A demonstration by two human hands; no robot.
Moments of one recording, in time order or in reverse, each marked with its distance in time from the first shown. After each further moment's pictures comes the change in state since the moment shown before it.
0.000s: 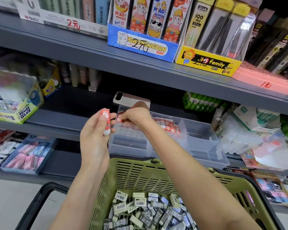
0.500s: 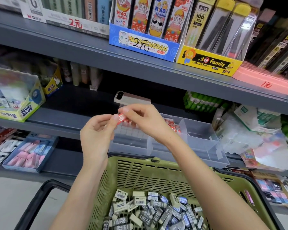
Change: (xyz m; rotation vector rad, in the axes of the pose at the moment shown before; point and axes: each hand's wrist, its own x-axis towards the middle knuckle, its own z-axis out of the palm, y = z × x) left_hand 0.003 -0.007 -0.004 0.263 0.025 0.130; right_hand -0.071 0.008 -0.040 0.055 -0.238 -0.598
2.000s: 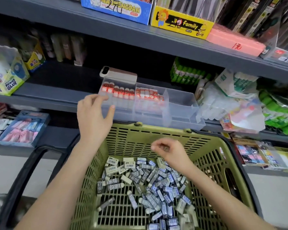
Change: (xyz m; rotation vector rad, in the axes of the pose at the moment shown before) left_hand -0.034 -0.017 -0.004 1.031 -0.152 0.469; right_hand -0.182 0.096 -0.018 -0.280 0.157 0.302
